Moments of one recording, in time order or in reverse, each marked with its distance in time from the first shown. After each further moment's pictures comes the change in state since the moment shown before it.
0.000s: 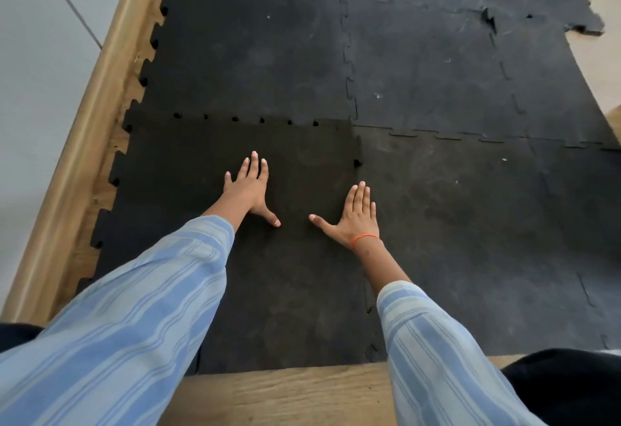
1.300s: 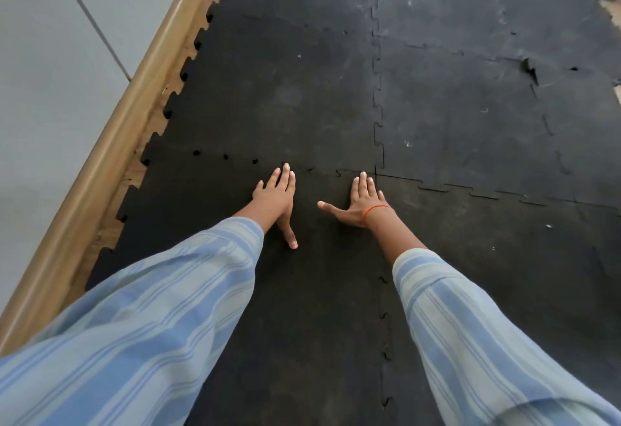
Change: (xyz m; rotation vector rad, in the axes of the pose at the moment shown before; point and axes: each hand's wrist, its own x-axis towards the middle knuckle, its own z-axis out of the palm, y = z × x) left_hand 0.073 0.008 -0.056 0.074 -0.031 -0.005; right_hand 0.124 -0.052 -0.080 -0.265 -0.193 -0.103
